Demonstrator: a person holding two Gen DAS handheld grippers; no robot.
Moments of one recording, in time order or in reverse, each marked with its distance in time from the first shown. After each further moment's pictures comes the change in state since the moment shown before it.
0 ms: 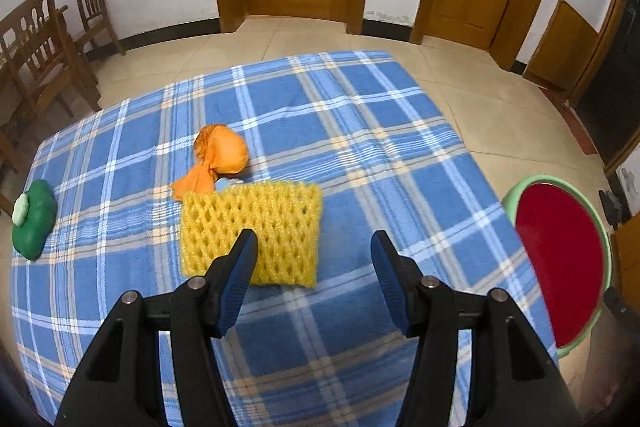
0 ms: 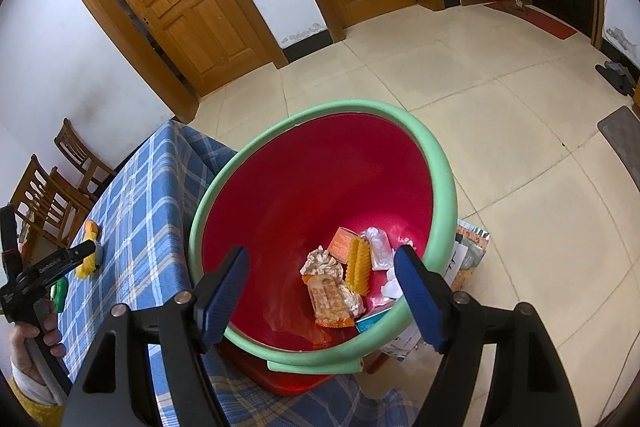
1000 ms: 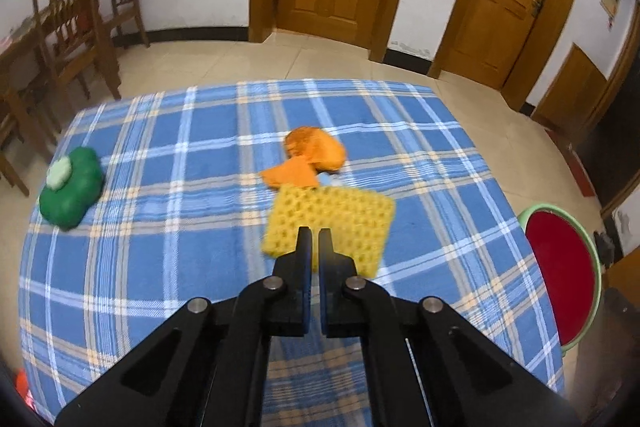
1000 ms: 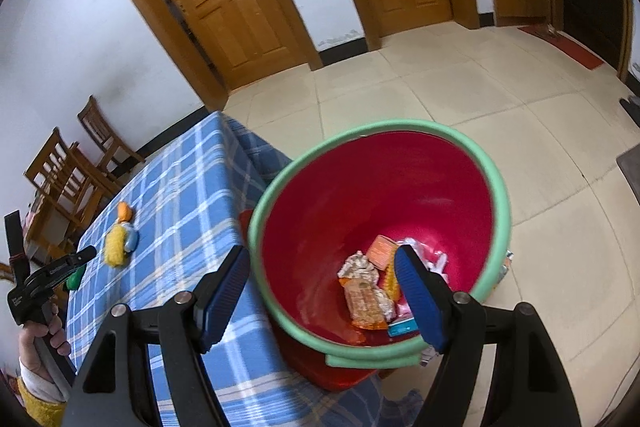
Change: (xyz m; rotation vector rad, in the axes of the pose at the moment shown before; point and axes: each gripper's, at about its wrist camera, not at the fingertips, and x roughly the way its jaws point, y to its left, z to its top) left arm -0.036 0.074 -0.022 -0.146 -0.075 -0.016; right arm -0.017 0.062 0.000 -0.129 -0.018 0.072
